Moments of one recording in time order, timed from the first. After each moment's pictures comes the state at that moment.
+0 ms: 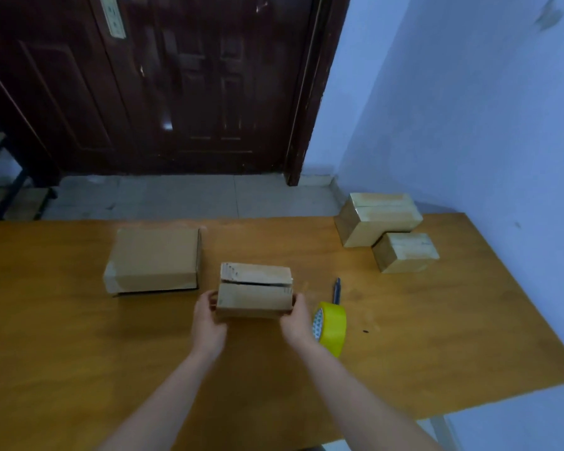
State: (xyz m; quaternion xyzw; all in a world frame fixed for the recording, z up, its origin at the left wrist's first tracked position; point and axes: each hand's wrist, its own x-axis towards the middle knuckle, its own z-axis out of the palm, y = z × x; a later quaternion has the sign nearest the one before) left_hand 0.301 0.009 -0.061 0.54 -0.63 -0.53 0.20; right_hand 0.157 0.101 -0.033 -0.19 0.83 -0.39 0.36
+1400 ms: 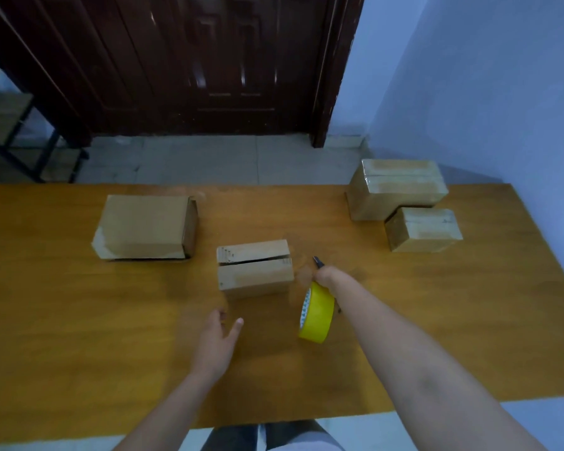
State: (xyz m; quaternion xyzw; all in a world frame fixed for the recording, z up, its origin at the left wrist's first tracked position) left_hand 0.287 0.094 -0.062 0.59 -0.65 -0.48 0.06; right_hand 0.019 0.088 -0.049 -0.25 0.83 -0.03 0.50
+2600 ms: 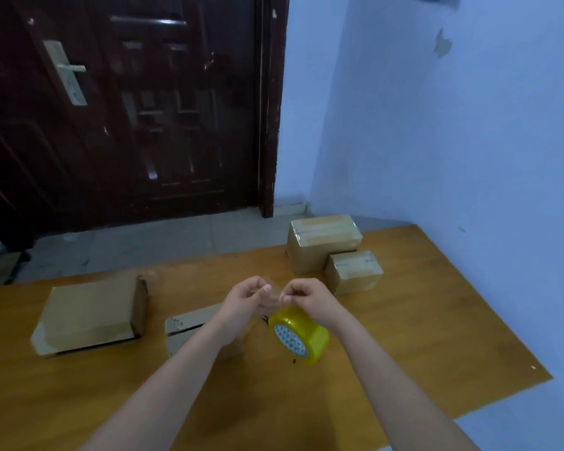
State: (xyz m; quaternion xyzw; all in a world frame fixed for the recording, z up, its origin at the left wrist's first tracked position) left_hand 0.126 0.068 0.064 0.28 -0.62 -0.72 0.15; right_hand -0.010 0.178 0.078 -0.44 0.73 -0.40 0.33
